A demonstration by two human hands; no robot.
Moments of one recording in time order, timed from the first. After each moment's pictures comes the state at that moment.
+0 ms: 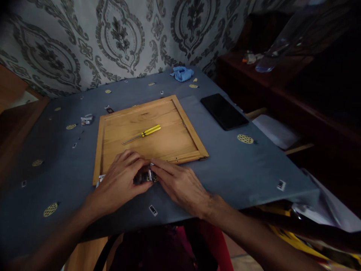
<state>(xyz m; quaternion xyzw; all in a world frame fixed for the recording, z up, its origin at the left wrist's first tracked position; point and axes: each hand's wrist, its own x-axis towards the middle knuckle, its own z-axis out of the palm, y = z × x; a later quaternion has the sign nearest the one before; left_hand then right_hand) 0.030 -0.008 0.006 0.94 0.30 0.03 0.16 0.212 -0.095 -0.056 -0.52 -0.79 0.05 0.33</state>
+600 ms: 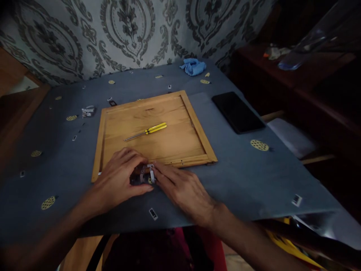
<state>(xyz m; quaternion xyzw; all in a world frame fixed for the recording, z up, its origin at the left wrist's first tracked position) 0.021 0.000 0.002 0.92 0.33 0.05 0.20 0.215 -0.095 -0.064 -0.48 -0.82 0.01 0.31</state>
